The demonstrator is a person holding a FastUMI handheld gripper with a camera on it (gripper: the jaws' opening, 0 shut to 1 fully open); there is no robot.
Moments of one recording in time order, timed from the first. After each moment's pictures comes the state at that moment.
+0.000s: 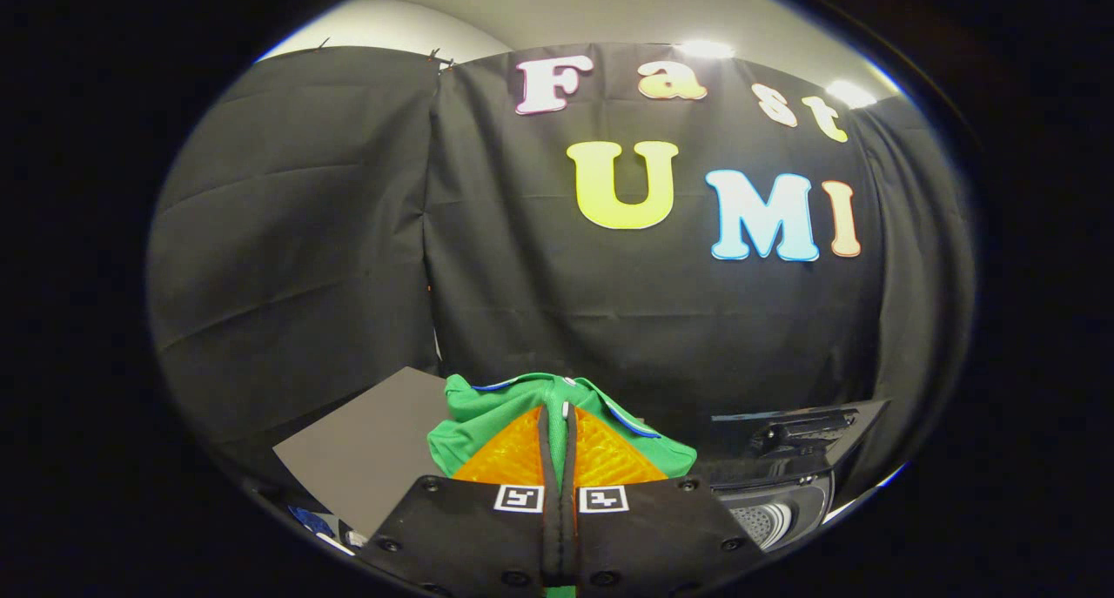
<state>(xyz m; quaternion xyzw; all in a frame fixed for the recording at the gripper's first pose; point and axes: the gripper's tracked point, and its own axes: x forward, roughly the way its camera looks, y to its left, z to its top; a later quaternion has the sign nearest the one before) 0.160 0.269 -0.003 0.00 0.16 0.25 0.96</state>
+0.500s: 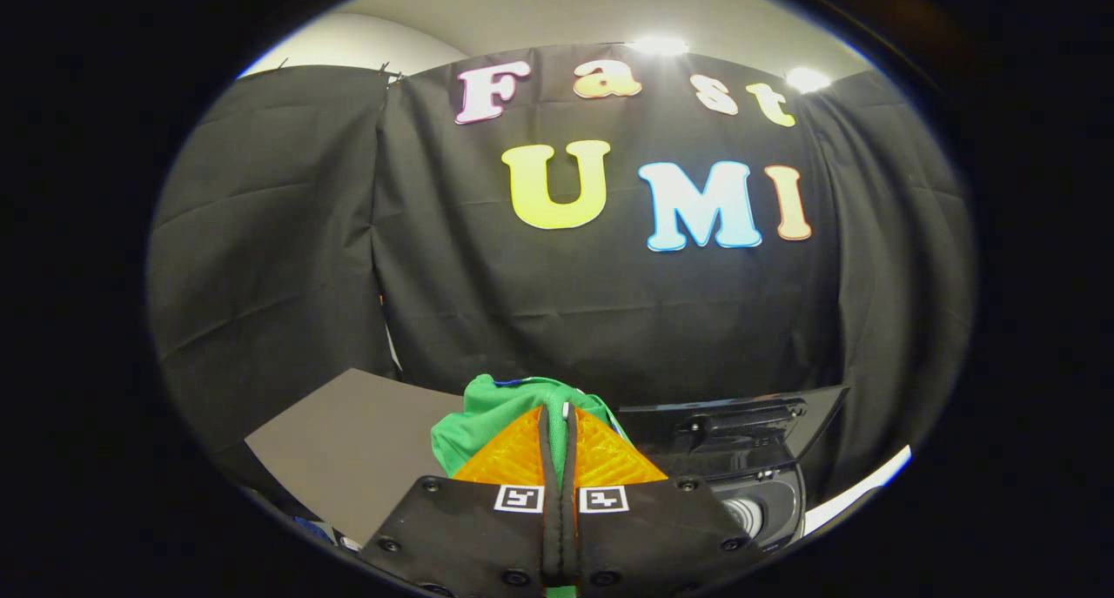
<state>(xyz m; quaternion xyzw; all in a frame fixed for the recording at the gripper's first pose) 0.184 0.168 -0.022 0.02 0.16 0.19 0.97</state>
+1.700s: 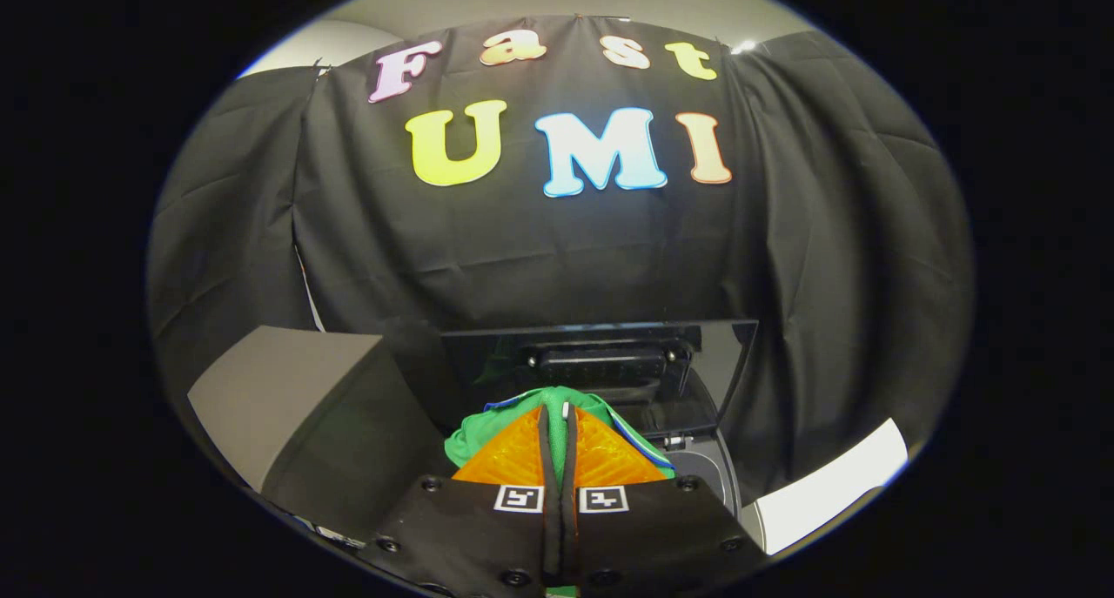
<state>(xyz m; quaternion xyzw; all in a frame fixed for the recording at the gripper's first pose) 0.215 0.001 -0.143 0.02 0.23 0.11 0.97</state>
